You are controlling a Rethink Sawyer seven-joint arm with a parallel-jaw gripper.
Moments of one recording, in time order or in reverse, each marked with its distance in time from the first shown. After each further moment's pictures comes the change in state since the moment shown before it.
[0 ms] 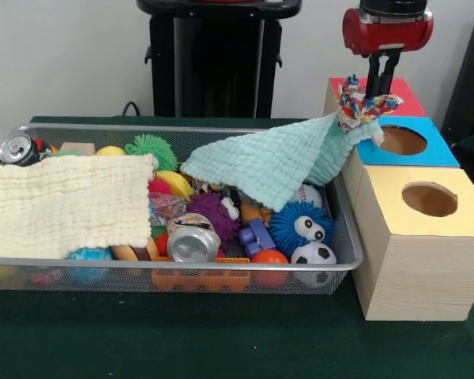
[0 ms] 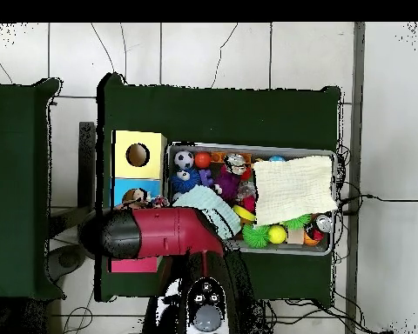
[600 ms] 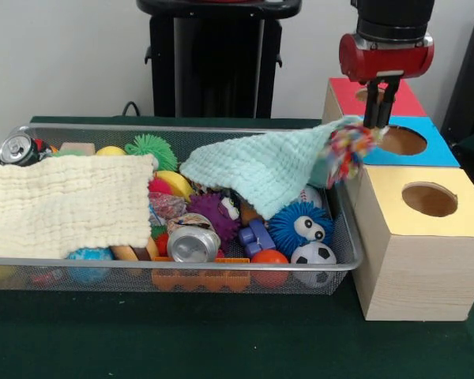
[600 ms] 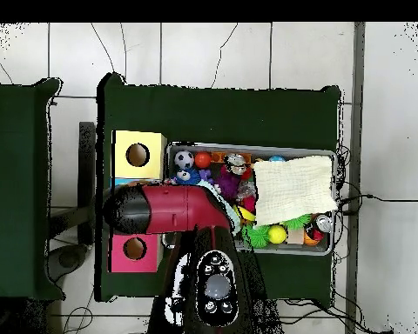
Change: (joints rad) arm -0.024 0.090 0.001 -0.128 0.000 0.000 0.000
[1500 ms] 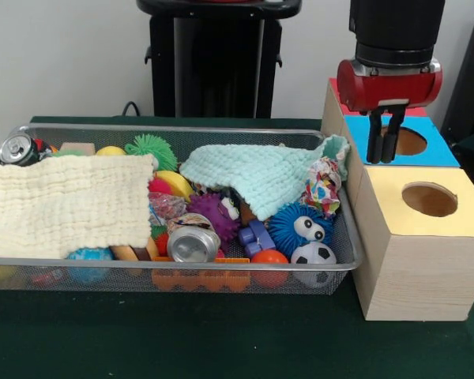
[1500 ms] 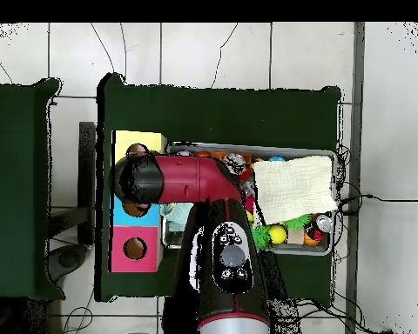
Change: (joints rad) arm -0.043 0.076 0.019 -0.157 0.000 0.000 0.000
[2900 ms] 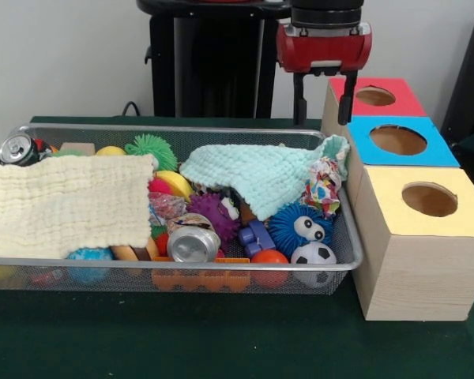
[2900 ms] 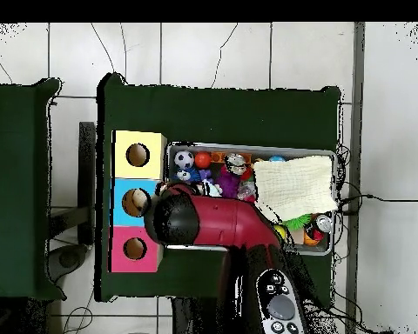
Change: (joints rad) arm -0.144 -0.162 0.054 0.297 -0.018 -0.161 0.000
